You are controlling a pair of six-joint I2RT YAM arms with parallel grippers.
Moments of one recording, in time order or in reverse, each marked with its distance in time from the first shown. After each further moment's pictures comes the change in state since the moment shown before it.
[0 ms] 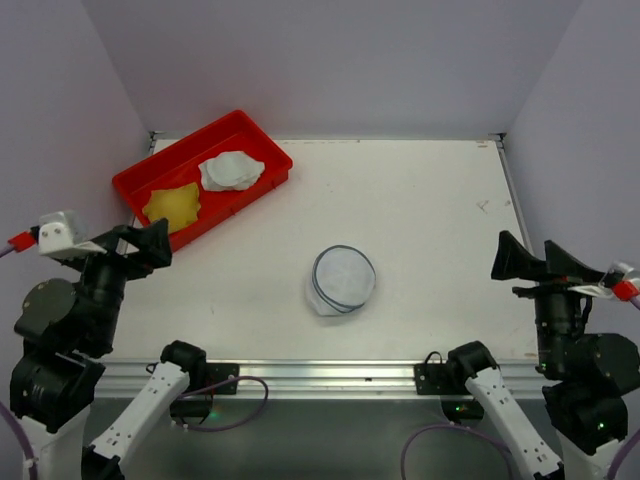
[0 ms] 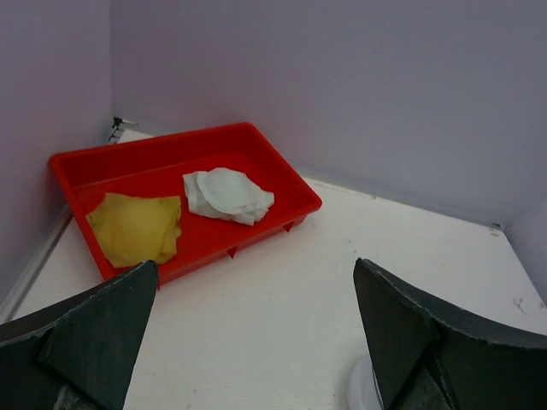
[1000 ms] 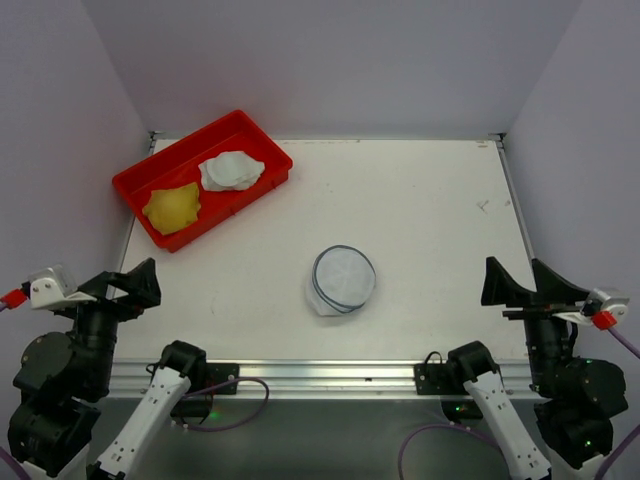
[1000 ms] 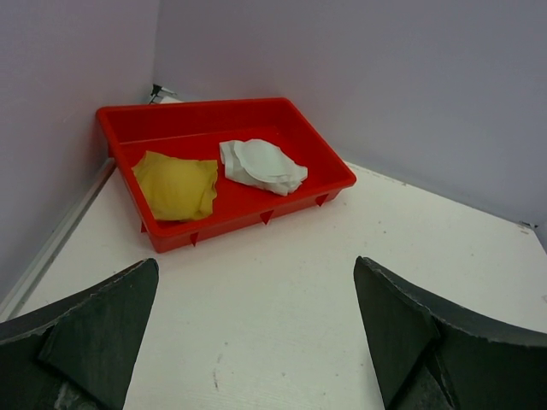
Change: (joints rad) left arm 0.000 -0.286 -0.112 -0.152 -0.091 -0.023; right arm 0.000 -0.251 -0.167 -0.034 -0.099 -0.066
